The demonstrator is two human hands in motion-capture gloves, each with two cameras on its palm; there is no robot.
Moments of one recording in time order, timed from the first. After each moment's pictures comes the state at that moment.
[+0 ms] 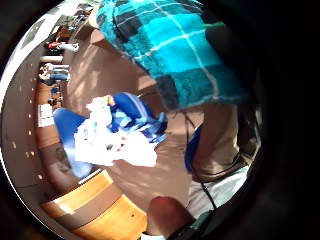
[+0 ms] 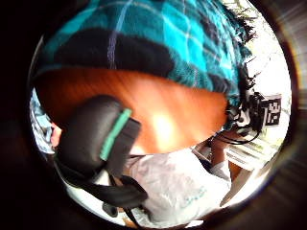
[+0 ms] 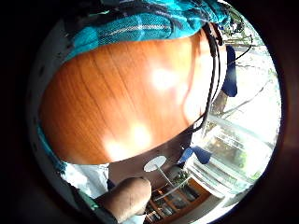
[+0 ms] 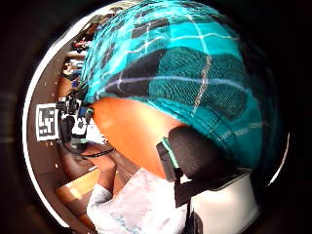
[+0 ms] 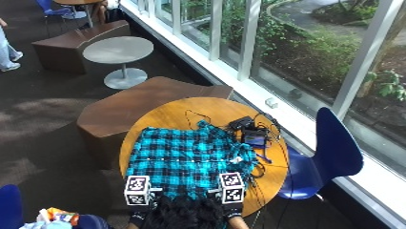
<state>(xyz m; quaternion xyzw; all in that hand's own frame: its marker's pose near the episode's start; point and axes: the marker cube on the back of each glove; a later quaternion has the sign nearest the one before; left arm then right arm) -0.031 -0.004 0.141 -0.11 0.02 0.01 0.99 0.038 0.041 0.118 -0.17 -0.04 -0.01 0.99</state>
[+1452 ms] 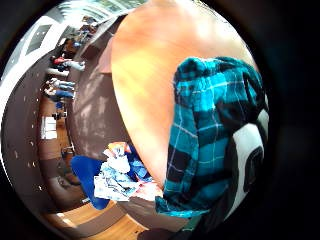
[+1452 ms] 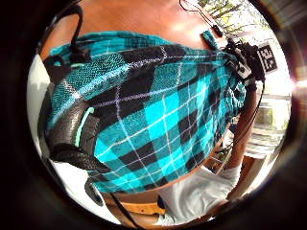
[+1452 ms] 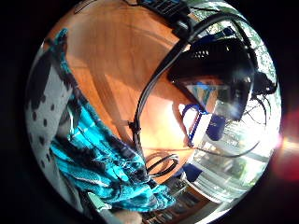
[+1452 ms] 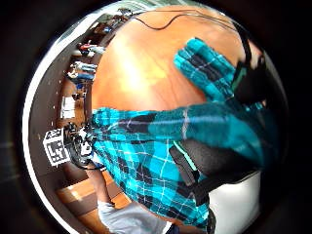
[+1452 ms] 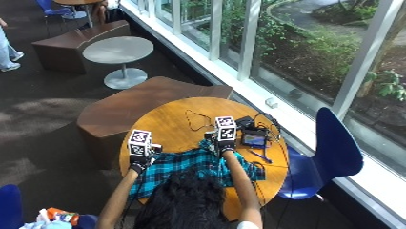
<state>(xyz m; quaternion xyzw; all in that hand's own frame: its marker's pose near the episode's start) -0.067 -0.233 0.117 -0.03 -0.02 0.06 1.00 0.079 -0.268 0.096 -0.09 -0.04 -0.01 0.99</state>
